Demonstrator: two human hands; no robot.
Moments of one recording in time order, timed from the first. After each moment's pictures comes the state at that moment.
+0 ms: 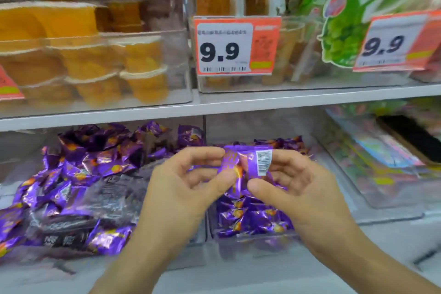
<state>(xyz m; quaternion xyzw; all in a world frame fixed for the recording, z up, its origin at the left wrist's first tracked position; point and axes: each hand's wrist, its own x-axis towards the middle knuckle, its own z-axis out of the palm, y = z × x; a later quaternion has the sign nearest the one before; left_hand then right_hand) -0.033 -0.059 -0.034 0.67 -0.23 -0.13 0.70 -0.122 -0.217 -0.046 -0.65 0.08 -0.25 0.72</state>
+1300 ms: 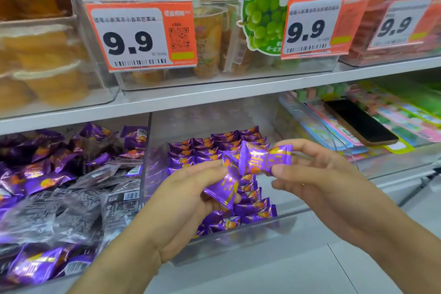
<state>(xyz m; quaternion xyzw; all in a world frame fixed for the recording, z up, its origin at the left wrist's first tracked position) -0.054 -0.139 -0.046 0.58 -0.14 -0.38 0.71 -0.176 -0.302 -0.031 -0.58 0.17 -0.16 0.78</state>
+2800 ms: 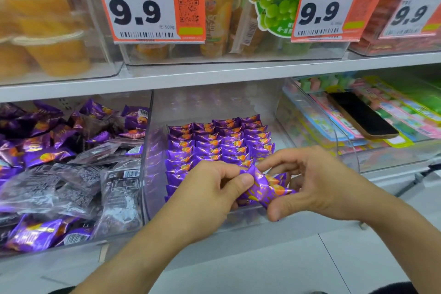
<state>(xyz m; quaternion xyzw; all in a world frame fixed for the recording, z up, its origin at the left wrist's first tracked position) -0.065 -0.141 -0.068 0.76 -0.40 -0.23 0.46 -0.178 -0.323 -0.047 -0.86 0.09 0.00 0.50</state>
